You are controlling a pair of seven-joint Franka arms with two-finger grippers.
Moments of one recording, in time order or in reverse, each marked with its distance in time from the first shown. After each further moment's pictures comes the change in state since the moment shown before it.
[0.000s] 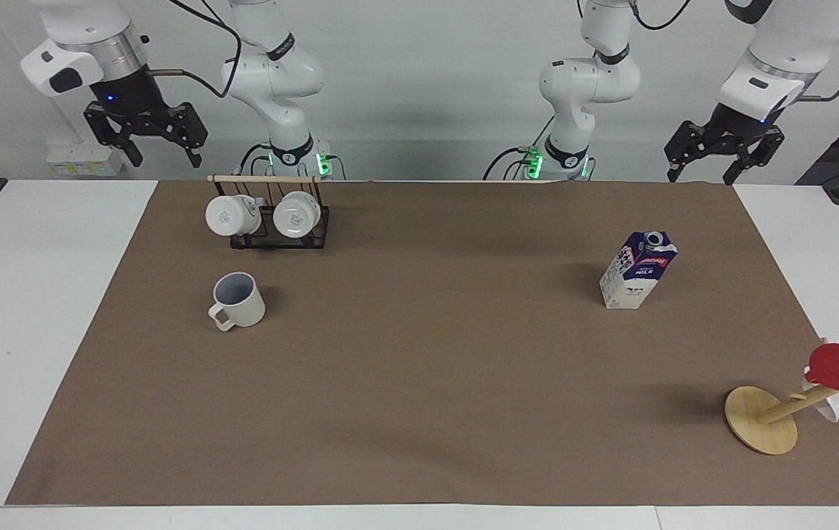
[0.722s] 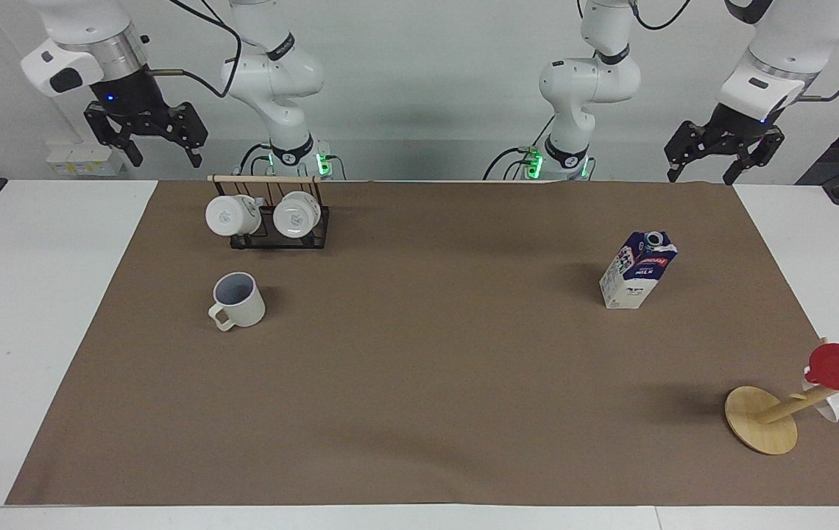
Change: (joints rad) left arm 0.000 0.000 0.000 0.000 0.000 0.000 0.000; right arm 0.000 -0.001 0.000 -0.002 0.000 0.000 0.000
